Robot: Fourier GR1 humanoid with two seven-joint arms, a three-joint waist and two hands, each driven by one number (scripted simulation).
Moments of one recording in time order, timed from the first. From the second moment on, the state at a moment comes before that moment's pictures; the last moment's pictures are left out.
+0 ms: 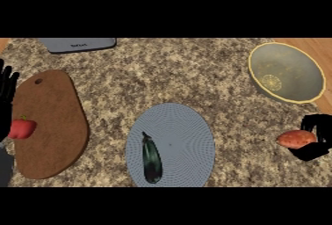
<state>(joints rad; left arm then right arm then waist) -0.19 0.34 0.29 -1.50 0.16 0.05 -0.02 -0.19 -0.62 0.04 -1.07 0.82 0.12 0.09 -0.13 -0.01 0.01</state>
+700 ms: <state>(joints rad) -0.19 0.33 0.27 -1.52 0.17 0.02 -0.02 -0.05 -1.16 -0.49 -0.65 0.52 0.11 -0.60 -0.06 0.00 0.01</state>
